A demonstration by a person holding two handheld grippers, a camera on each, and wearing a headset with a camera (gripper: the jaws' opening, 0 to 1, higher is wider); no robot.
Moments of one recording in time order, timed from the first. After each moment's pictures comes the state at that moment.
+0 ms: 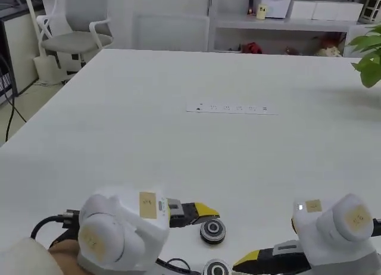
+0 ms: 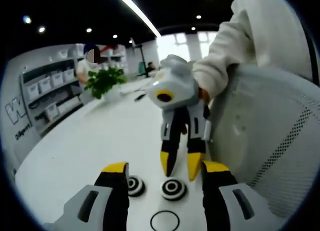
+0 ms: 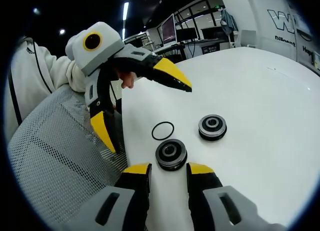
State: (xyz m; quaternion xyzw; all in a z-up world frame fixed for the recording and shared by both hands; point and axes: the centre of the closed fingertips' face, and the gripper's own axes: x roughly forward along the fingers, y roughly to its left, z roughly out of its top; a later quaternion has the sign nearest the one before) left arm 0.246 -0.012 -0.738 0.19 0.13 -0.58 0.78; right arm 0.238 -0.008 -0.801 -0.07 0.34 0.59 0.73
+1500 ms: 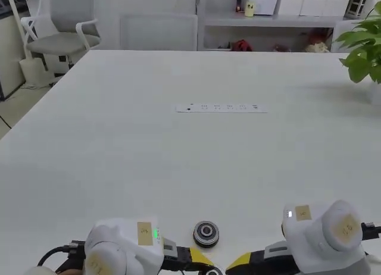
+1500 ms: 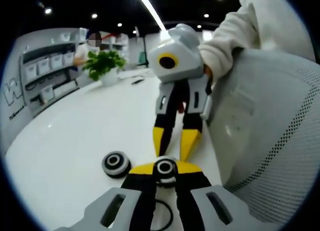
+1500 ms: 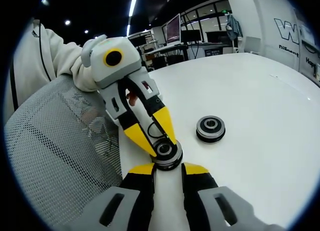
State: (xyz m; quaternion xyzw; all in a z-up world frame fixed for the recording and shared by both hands) left arm 0.249 -0.008 -0.793 0.17 0.18 -0.59 0.77; right arm 0.243 -0.007 -0.807 -0.10 0.32 0.60 0.73
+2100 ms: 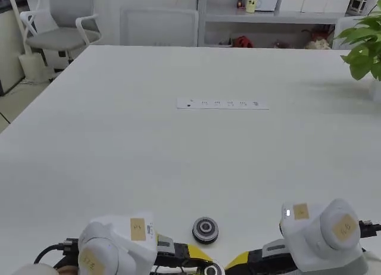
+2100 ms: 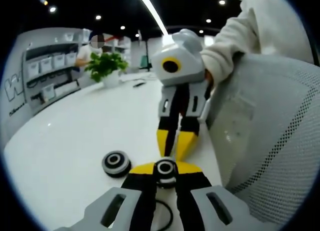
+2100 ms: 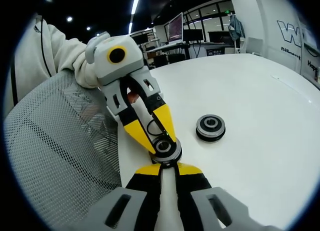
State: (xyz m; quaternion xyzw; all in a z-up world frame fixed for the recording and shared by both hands) left arm 0.249 -0.009 -0.790 0.15 0.17 -0.59 0.77; right arm 0.244 -0.008 -0.811 -0.12 0.32 0.60 0.73
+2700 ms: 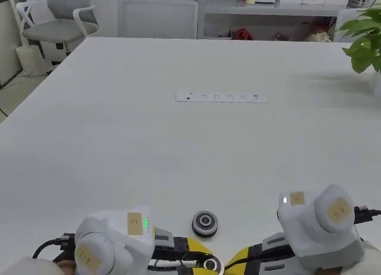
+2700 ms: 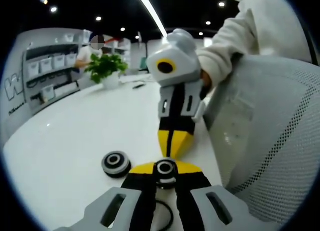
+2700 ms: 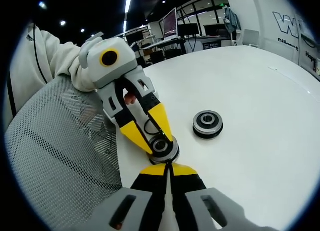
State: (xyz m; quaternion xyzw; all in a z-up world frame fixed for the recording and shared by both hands) left arm 0.247 -0.010 -0.788 0.14 0.17 -0.59 0.78; right arm 0.248 -0.010 -0.813 -0.10 0.35 0.59 0.72
